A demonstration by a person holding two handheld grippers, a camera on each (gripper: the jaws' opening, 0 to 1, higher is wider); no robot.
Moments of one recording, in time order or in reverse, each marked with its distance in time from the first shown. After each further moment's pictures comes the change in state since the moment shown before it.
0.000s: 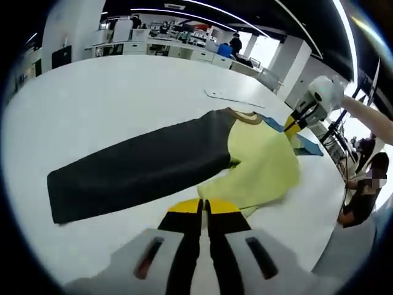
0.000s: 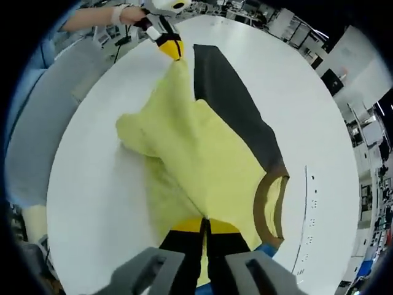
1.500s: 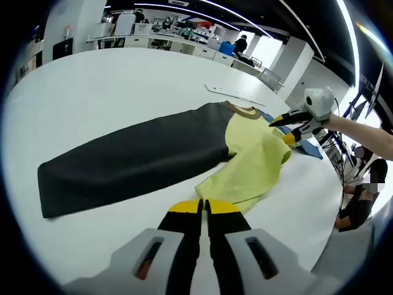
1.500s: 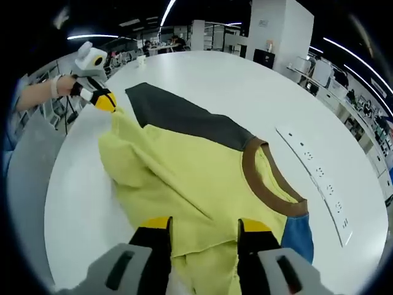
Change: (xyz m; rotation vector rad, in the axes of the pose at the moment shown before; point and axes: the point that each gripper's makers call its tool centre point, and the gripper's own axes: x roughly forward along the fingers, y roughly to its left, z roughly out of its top) left arm 0.007 -0.005 -0.011 -0.037 0.015 -0.013; right arm 0.019 -0.009 -0.008 0.397 -0.271 -0.123
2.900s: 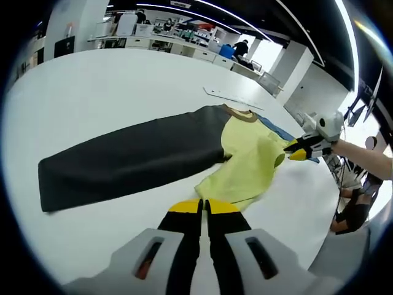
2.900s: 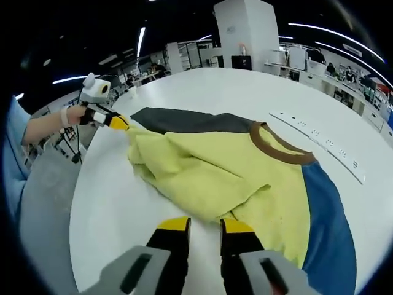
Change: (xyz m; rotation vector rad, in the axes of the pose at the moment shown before) left arm -0.009 -0.005 0.001 -0.030 -0.022 -0.014; right arm -0.021 0.047 -0.031 0.268 -0.121 0.053
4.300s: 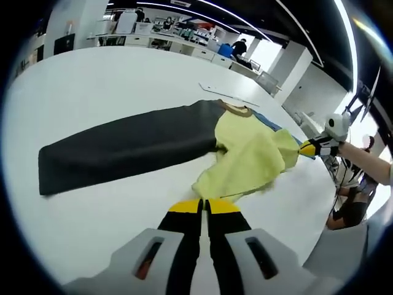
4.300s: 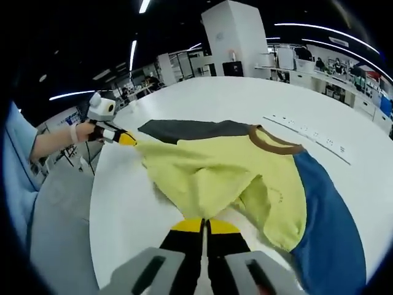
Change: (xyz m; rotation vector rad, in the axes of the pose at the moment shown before) left arm -0.013 -0.013 -0.023 -0.002 0.017 -0.017; right arm -0.057 0.033 -0.015 0.091 -0.073 -0.007
